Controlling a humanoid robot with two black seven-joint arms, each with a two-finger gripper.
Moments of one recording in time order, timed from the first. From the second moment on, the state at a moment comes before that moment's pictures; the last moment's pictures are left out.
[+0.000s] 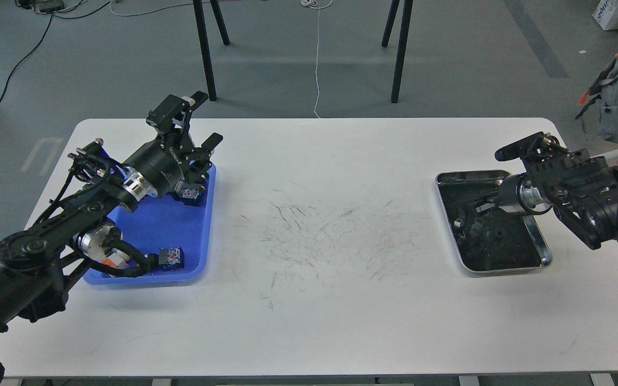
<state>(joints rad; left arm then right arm) -0.65 0.40 -0.63 -0.92 0.54 -0.29 -0.49 1.06 -0.31 -0.32 0.31 -1.51 0.31 0.49</state>
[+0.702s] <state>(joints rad) -0.65 0.40 -0.63 -0.92 0.54 -0.29 -0.49 1.04 -0.31 -0.32 0.31 -1.51 0.28 0.49</state>
